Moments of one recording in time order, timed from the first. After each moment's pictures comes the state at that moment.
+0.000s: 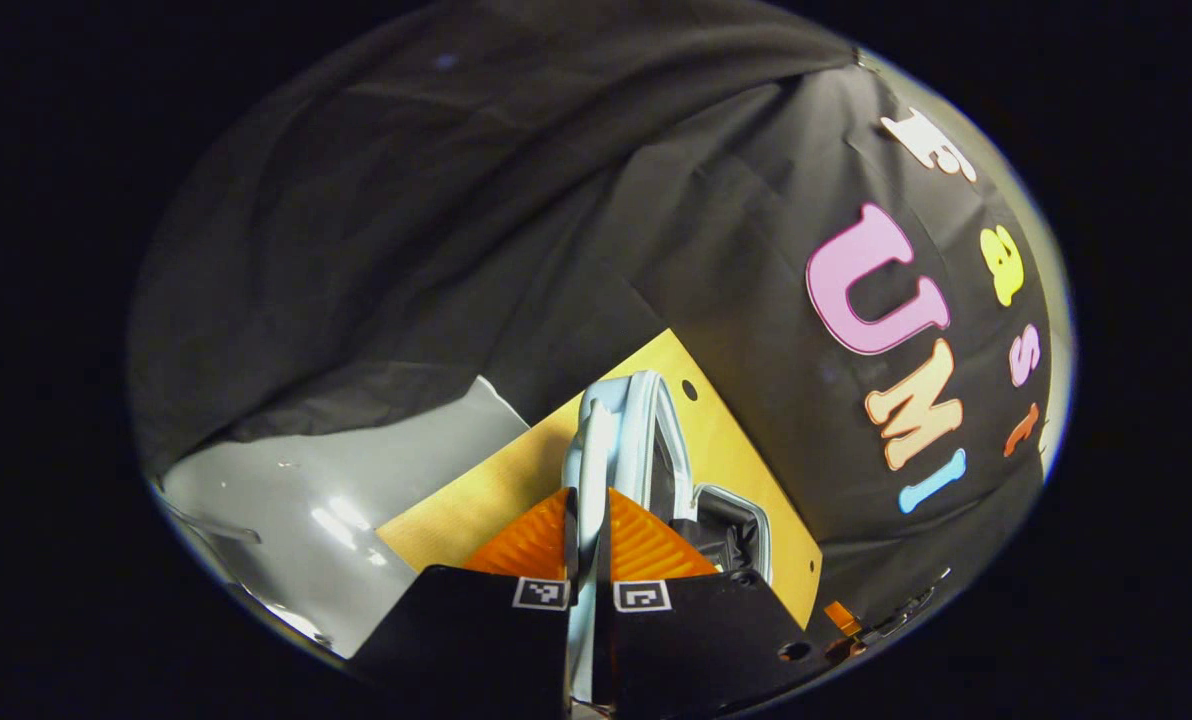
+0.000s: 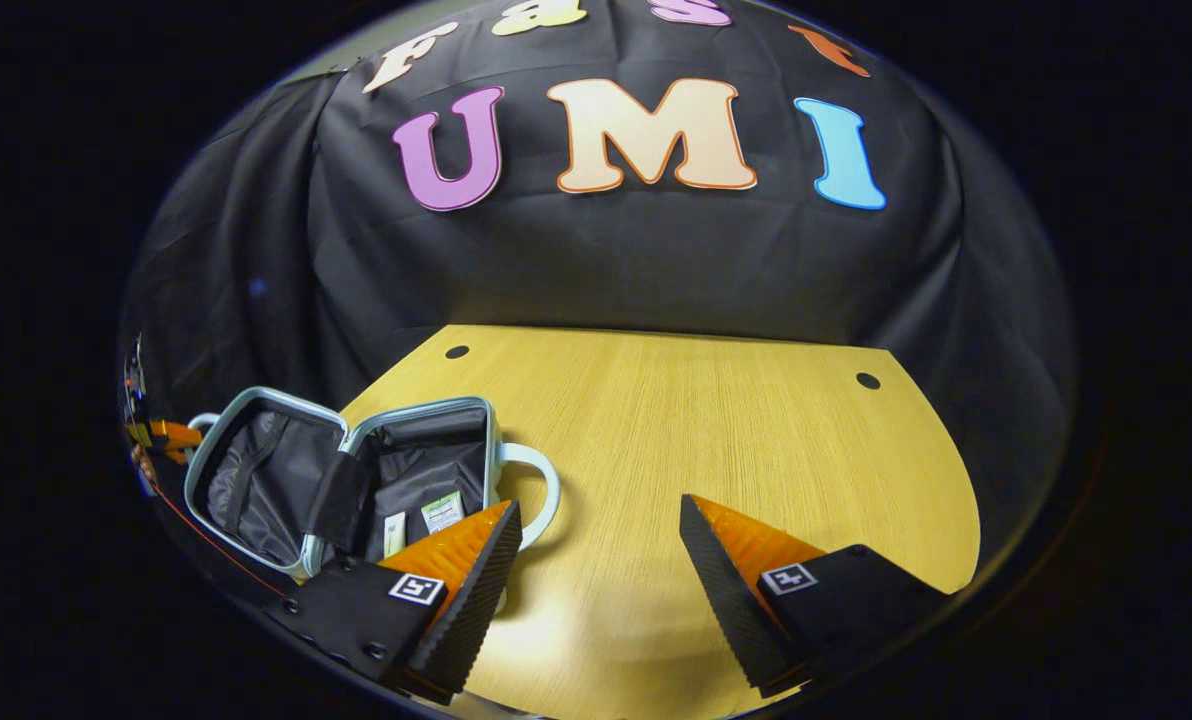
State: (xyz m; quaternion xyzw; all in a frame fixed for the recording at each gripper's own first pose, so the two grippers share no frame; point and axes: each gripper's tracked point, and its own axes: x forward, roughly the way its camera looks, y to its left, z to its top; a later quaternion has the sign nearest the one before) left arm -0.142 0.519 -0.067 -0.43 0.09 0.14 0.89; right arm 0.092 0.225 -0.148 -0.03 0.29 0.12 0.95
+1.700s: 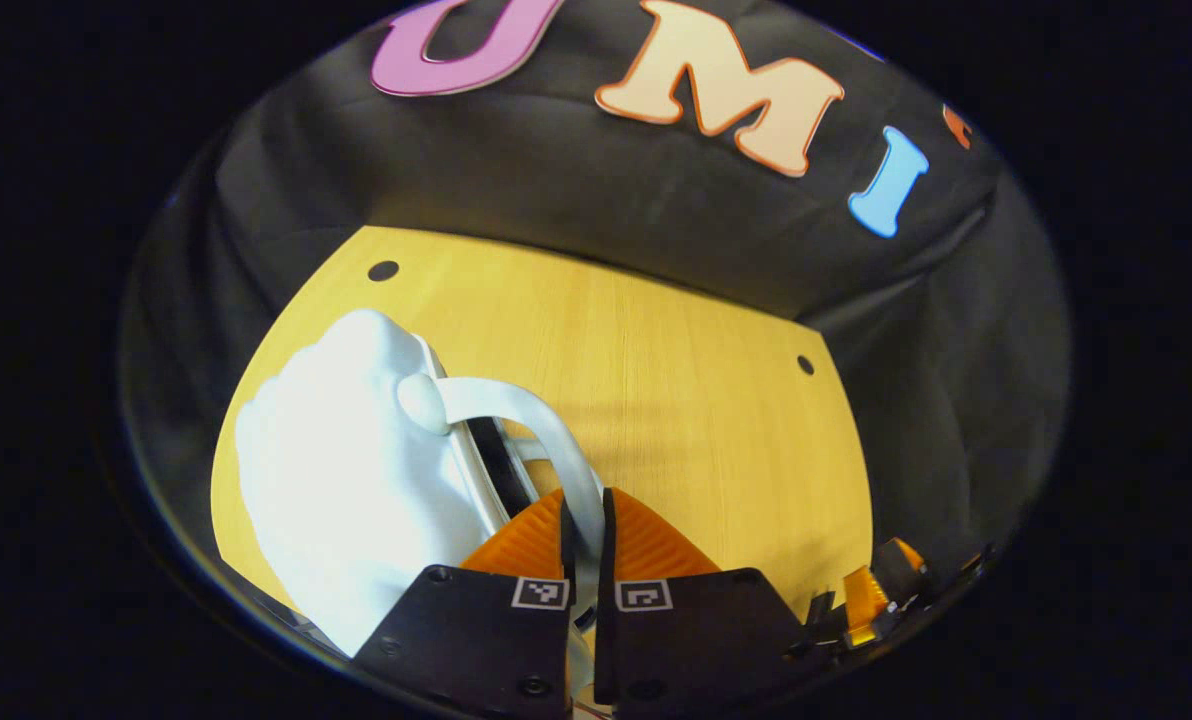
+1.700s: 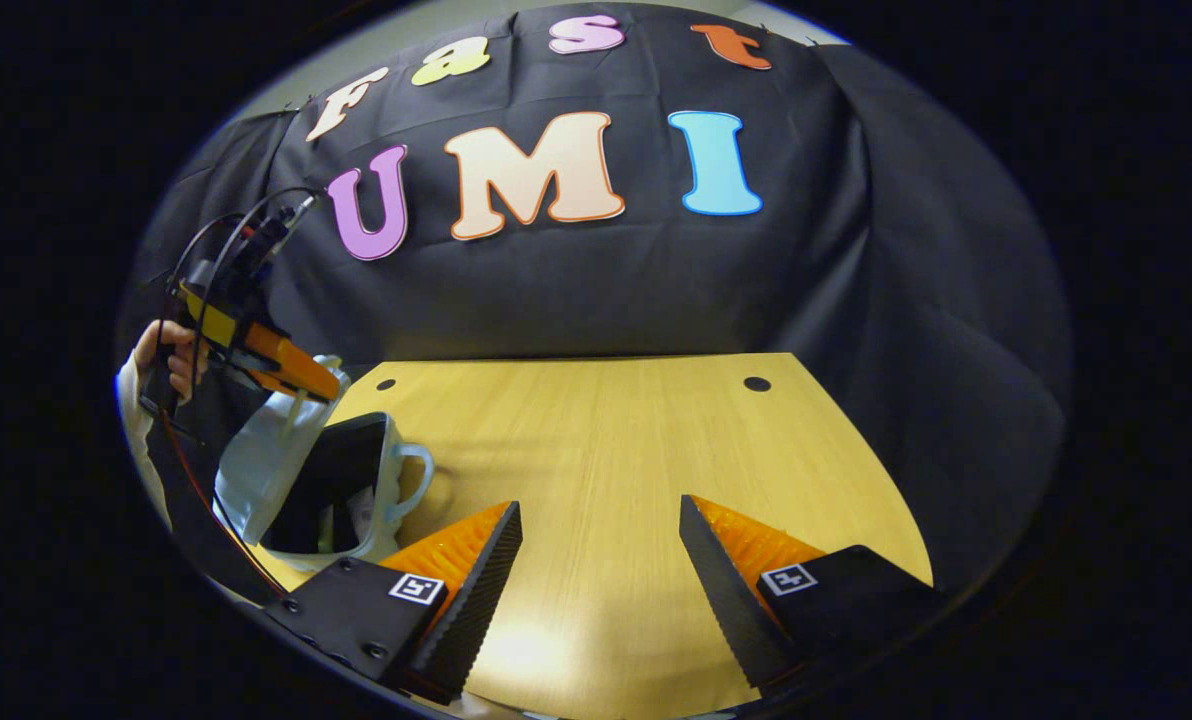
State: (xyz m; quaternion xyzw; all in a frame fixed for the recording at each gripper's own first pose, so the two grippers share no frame) left arm 0.113 0.122 -0.028 -0.15 0.33 -0.02 0.93; right arm 0.071 0.038 -0.114 0.00 0.23 0.04 0.97
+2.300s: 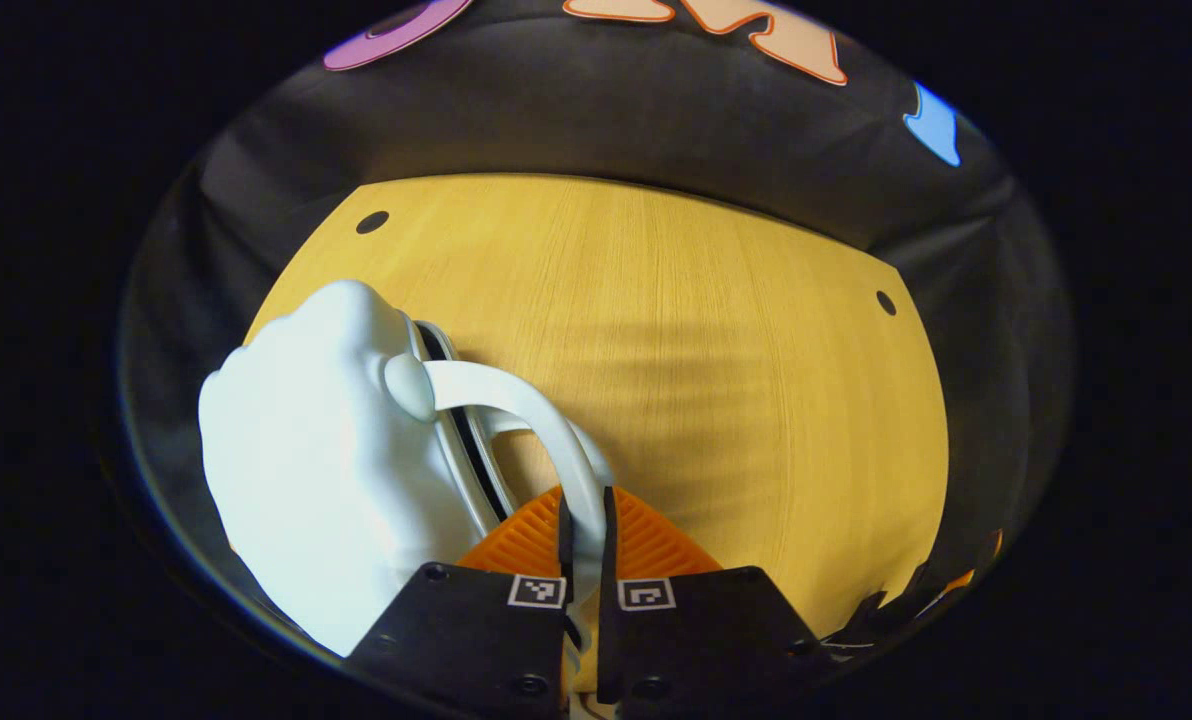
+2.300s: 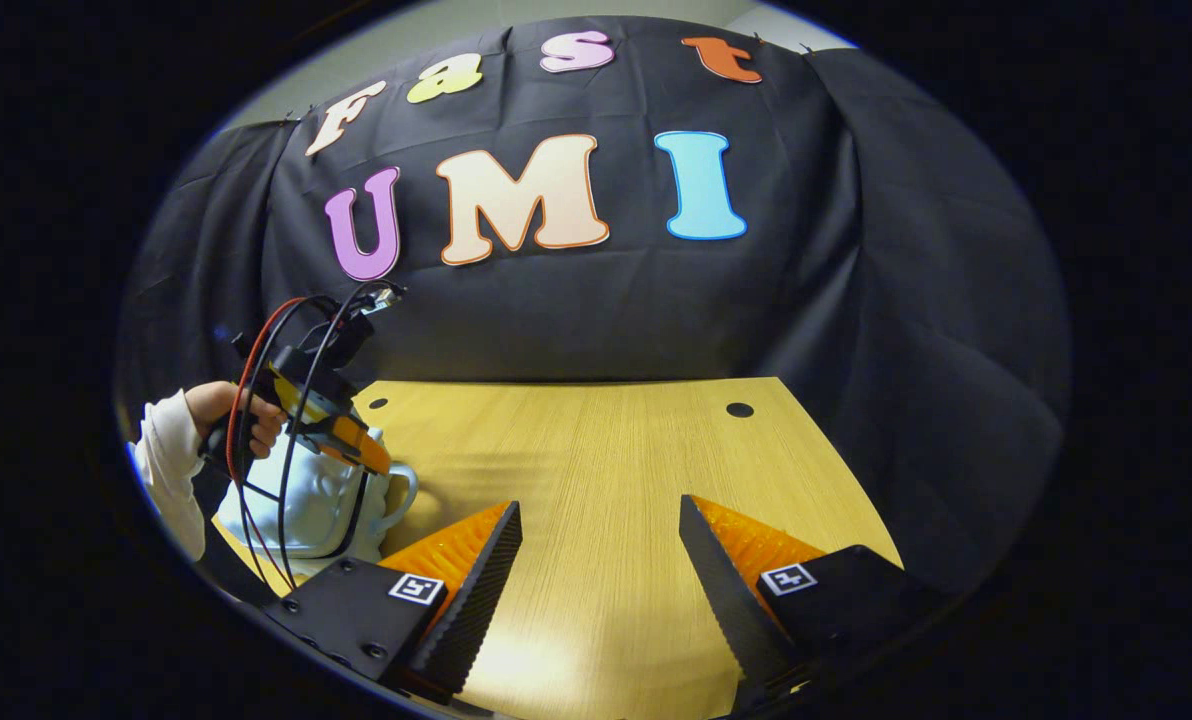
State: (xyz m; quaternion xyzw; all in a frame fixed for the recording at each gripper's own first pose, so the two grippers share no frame) left arm 0.149 0.106 -0.096 -0.09 0.40 0.05 0.91; right arm 0.079 0.015 -0.092 0.00 0.20 0.05 0.98
